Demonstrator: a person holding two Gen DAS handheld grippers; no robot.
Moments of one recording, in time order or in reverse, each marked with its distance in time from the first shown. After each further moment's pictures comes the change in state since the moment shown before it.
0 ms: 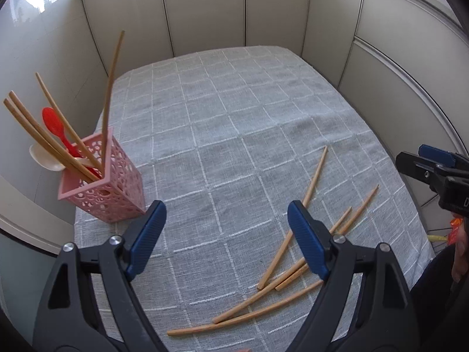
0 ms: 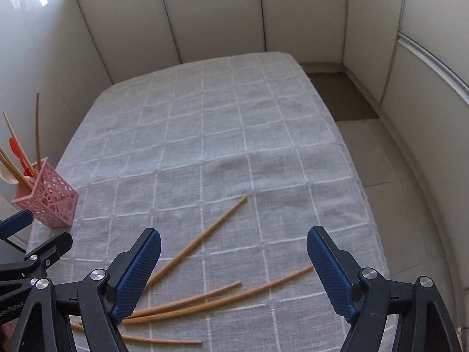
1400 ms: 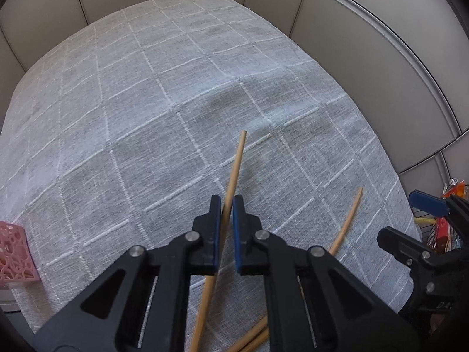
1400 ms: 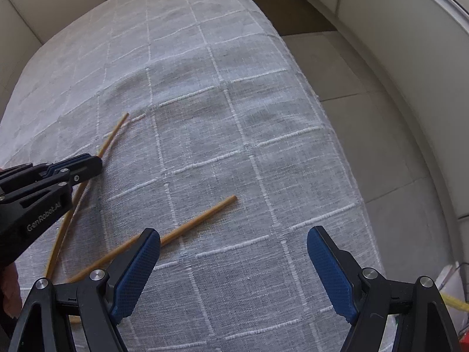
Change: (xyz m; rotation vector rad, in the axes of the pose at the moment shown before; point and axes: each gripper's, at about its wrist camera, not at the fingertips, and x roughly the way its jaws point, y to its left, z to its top) left arm 0.118 -0.088 0.039 0.147 0.207 -0.228; right arm 0.061 -0.068 -0.032 0.162 0.265 -0.108
